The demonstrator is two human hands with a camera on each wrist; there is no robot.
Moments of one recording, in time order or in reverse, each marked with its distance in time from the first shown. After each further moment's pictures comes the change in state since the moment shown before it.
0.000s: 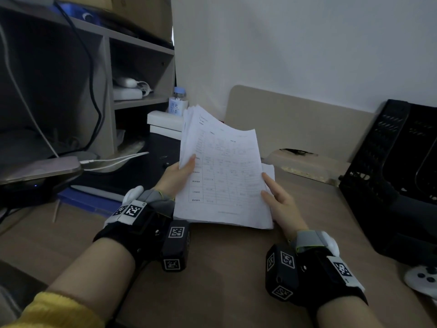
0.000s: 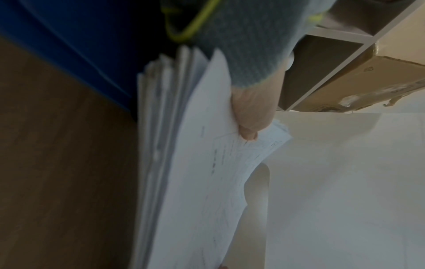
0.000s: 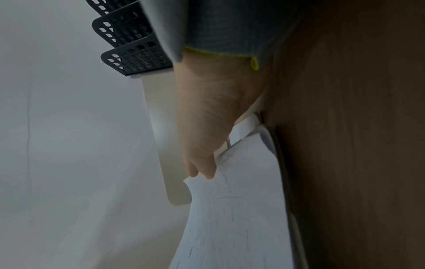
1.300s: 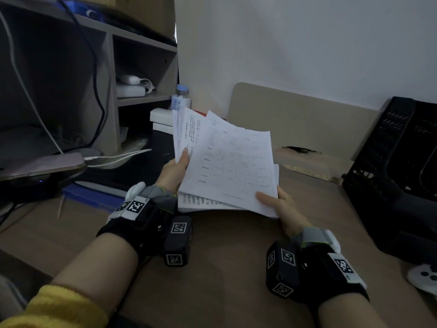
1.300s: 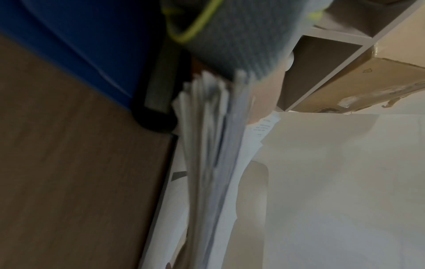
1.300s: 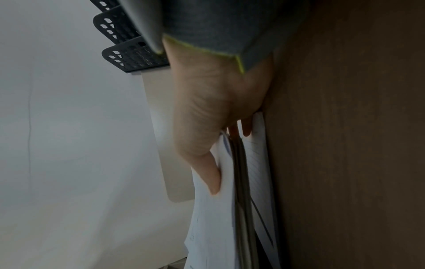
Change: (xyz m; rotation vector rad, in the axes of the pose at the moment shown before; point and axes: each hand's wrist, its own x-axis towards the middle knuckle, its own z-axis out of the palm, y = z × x) left_hand 0.002 0.002 -0.002 0.042 0.138 -0.032; right_hand 0.001 -0.006 0.003 0.169 -0.051 0.254
